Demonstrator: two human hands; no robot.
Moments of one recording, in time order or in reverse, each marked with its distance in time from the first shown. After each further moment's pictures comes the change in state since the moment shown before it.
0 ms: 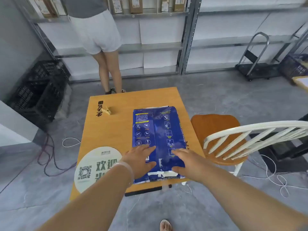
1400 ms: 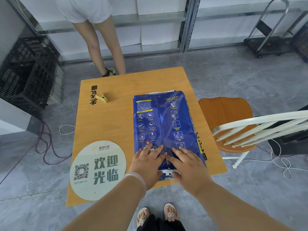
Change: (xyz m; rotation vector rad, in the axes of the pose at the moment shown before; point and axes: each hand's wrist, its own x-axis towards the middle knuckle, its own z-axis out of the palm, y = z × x) left_hand 0.042 -0.017 0.063 0.250 0.042 0.114; right_hand 0.053 0.011 0.090 -0.317 0.304 -0.103
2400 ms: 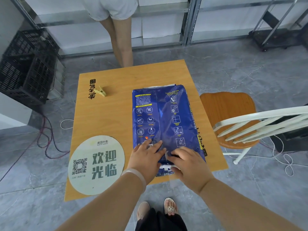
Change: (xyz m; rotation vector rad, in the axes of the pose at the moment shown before) left_hand 0.003 0.004 -0.003 -0.009 0.014 -0.034; right_hand -0.001 0.012 0.010 0.105 0.170 -0.157
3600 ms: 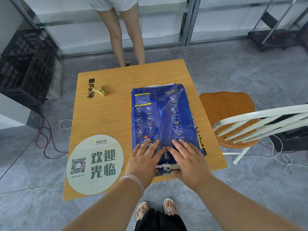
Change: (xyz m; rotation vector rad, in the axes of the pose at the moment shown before) left_hand -0.007 -0.001 0.026 0.017 0.120 -0.002; right_hand 0.001 0.002 0.008 -0.138 -0.164 0.126
